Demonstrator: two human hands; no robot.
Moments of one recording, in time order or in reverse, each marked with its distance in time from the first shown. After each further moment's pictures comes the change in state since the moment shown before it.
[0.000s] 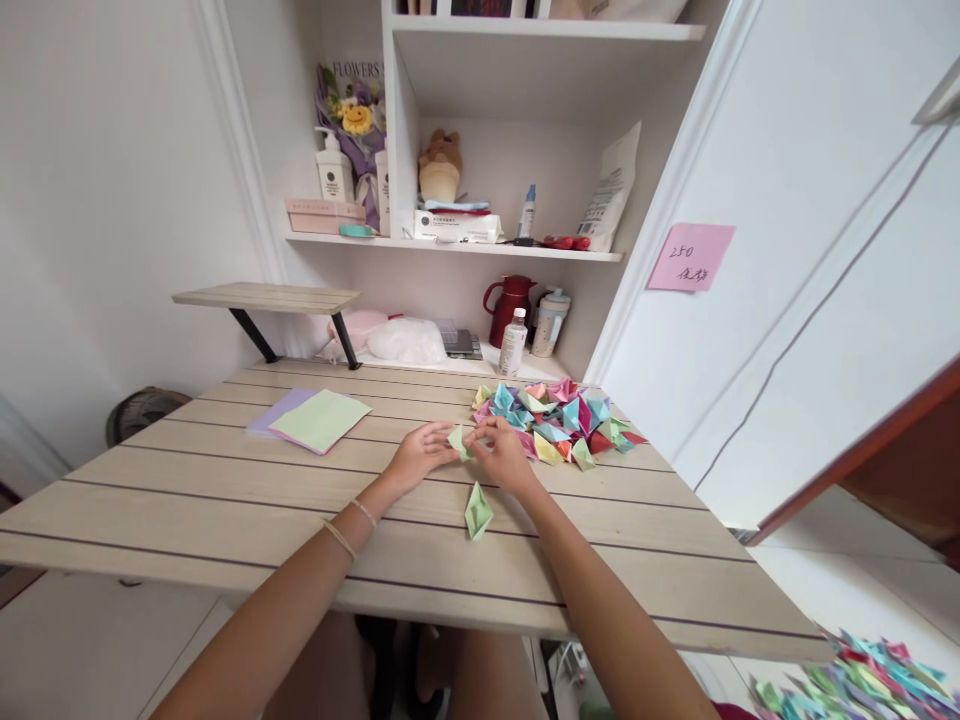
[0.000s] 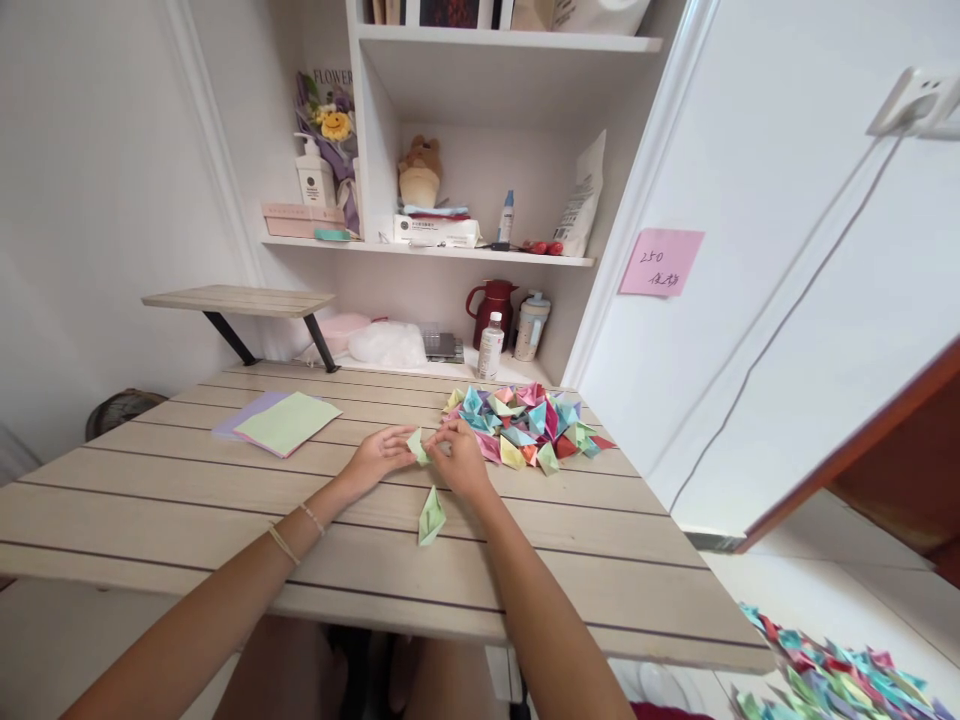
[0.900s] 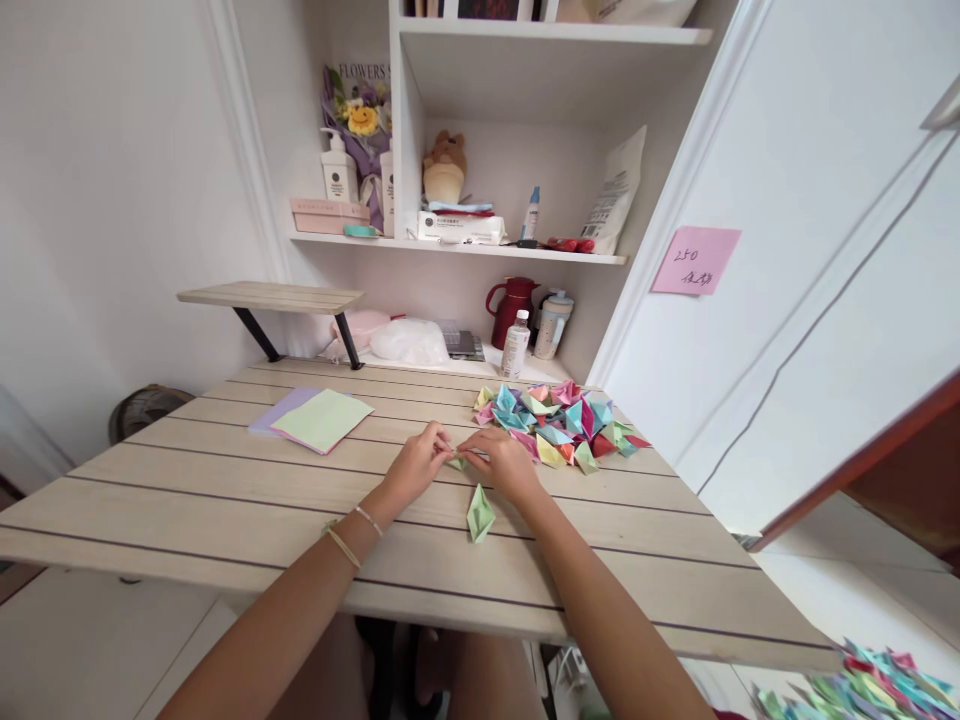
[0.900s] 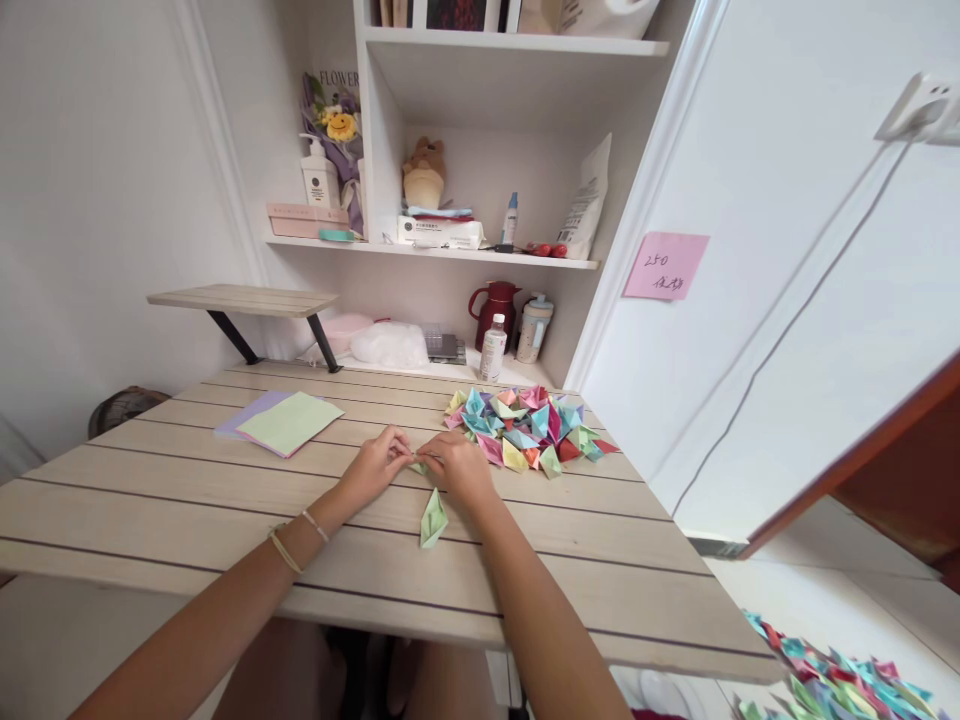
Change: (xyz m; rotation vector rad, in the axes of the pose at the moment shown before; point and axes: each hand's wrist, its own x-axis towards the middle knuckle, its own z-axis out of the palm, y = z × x) left_hand -0.006 0.001 -0.005 0.694 -0.027 0.340; right_hand -0.004 -0.016 -0.007 -0.362 -0.141 -0.302
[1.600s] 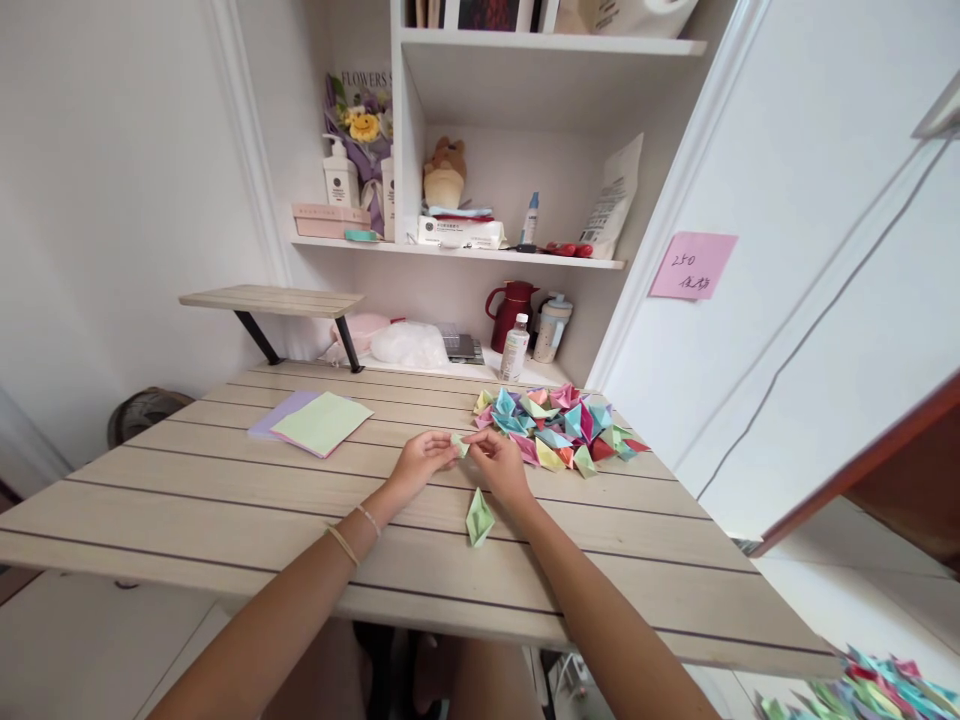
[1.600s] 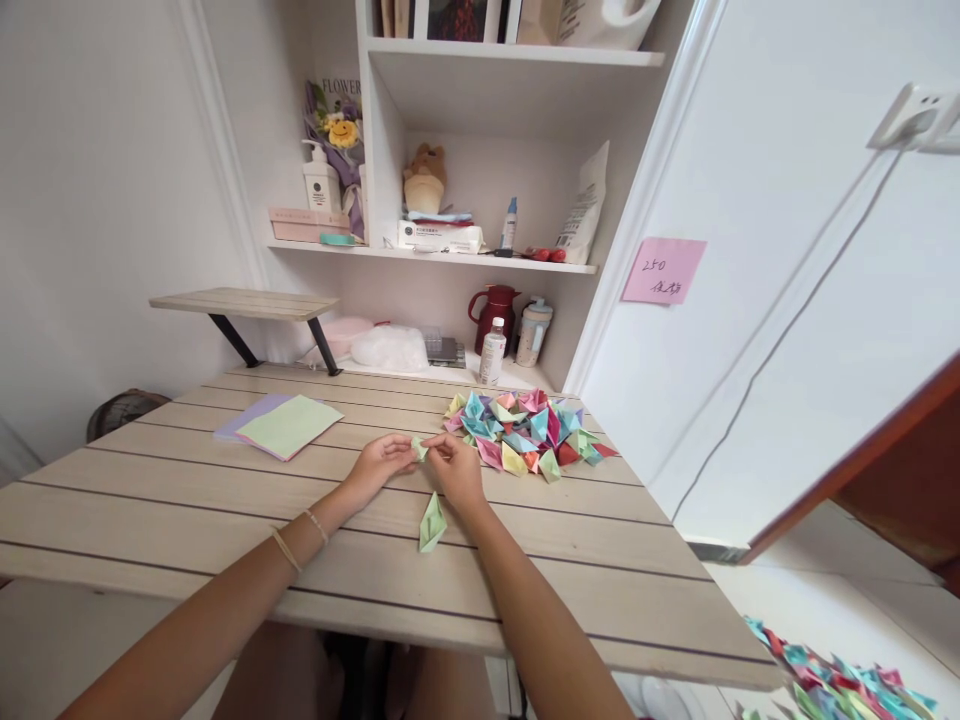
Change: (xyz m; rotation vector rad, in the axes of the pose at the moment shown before) left_hand 0.003 0.001 0.012 -0.813 0.111 -0.403; right_hand 0.000 0.002 0.025 0.731 0.234 0.419
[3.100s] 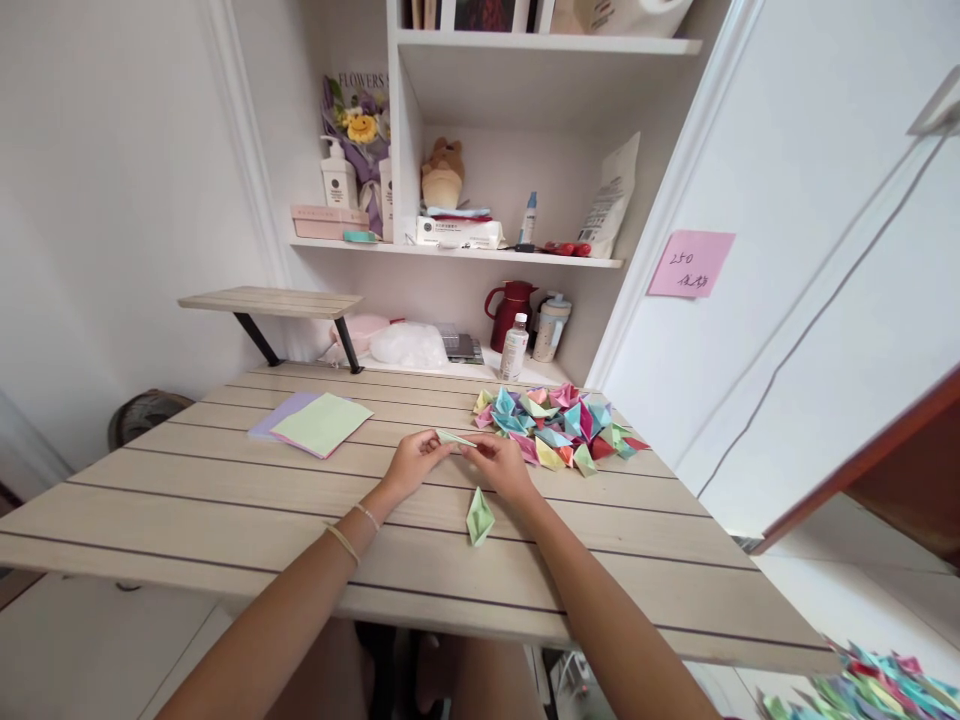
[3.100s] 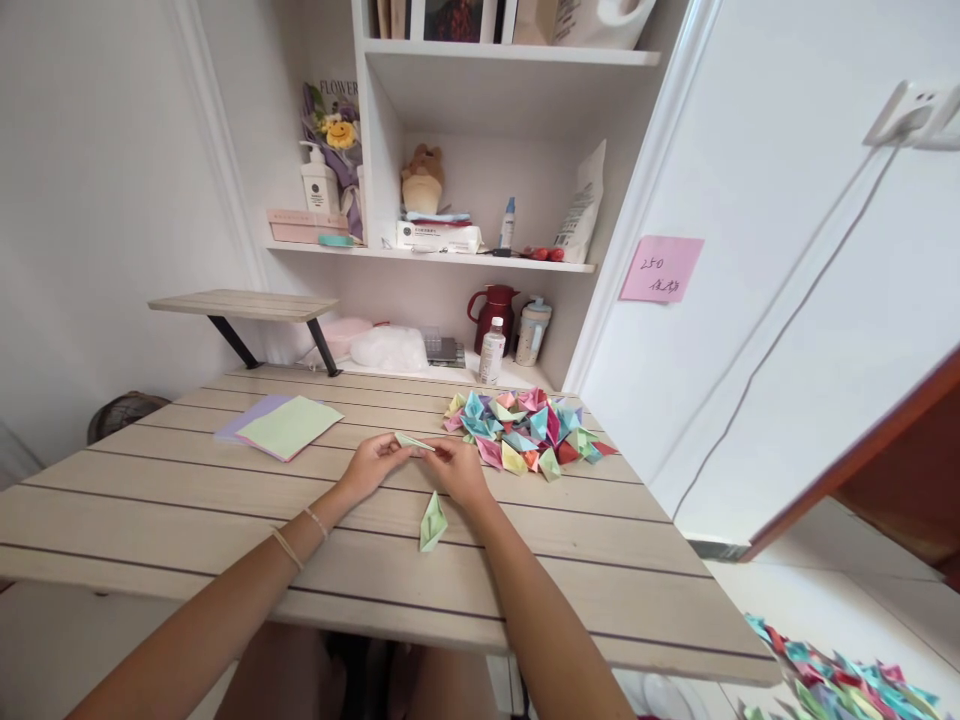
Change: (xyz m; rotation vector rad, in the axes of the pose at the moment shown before) left_hand 0.005 0.004 -0.012 0.383 -0.040 0.201; right_hand 0.001 -0.008 -0.008 -0.082 -0.147 -0.108
